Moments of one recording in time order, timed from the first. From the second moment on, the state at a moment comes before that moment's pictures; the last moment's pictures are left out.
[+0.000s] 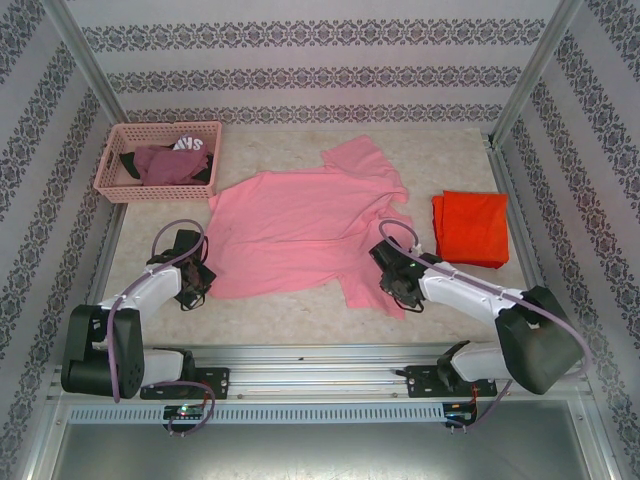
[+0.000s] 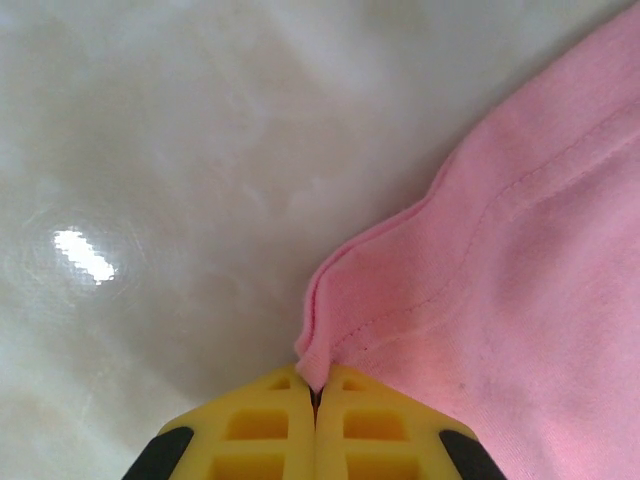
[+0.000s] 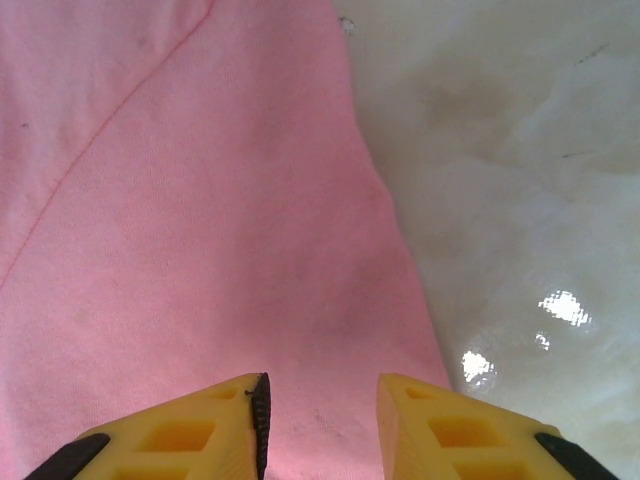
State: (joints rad) left arm -0.03 1.29 0.58 -0.59 -0.10 -1.00; right arm 0.59 1.34 0.65 -0.64 0.26 1.21
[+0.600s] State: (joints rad) left arm -0.03 1.28 0.57 -0.58 -0.09 -1.00; right arm 0.60 1.34 0.62 -0.64 0.28 1.24
